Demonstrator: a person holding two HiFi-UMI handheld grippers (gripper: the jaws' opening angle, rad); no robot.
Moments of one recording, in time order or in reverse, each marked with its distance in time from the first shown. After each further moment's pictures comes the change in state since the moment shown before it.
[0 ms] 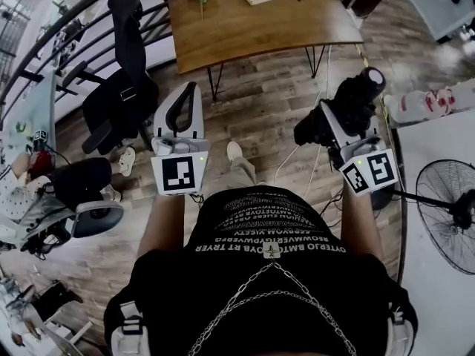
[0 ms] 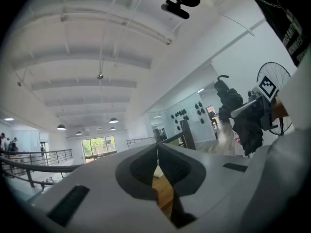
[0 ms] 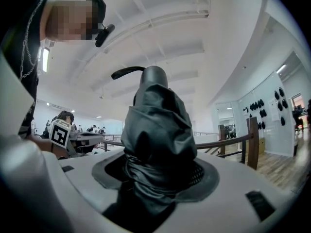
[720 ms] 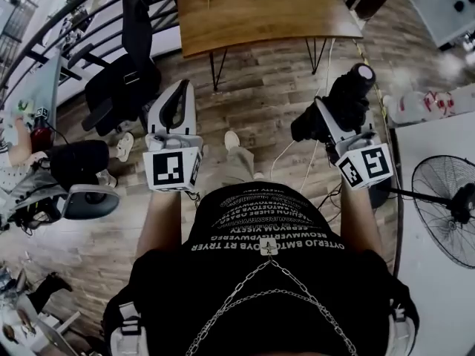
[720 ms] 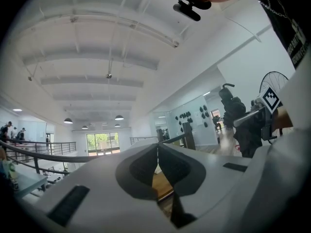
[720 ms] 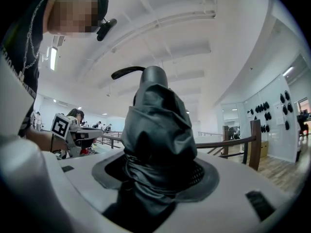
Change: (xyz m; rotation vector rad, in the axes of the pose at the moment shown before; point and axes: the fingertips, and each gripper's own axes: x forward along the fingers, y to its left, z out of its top) left arm -0.089 -0.016 0.005 -0.082 0.007 0.048; right arm -0.059 0.043 -0.010 -0.050 0.020 0.050
